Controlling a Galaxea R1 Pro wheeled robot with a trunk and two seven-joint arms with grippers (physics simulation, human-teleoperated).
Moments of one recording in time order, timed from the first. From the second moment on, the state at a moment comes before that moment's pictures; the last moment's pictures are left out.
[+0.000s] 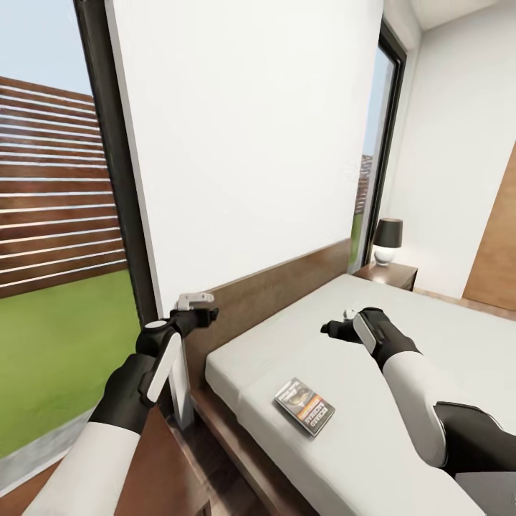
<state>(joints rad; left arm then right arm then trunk) -0.69 -0.04 -0.12 -1.24 0.18 0.64 0.08 -1.05 -0.03 -0.12 -0.45 -0.11 0.72 -0.01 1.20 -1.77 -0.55</state>
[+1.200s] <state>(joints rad) -0.68 -0.04 -0.12 -1.31 0.18 0.64 0.08 -1.05 0.00 -0.13 -0.45 -0.22 0.70 -0.01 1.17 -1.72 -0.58</state>
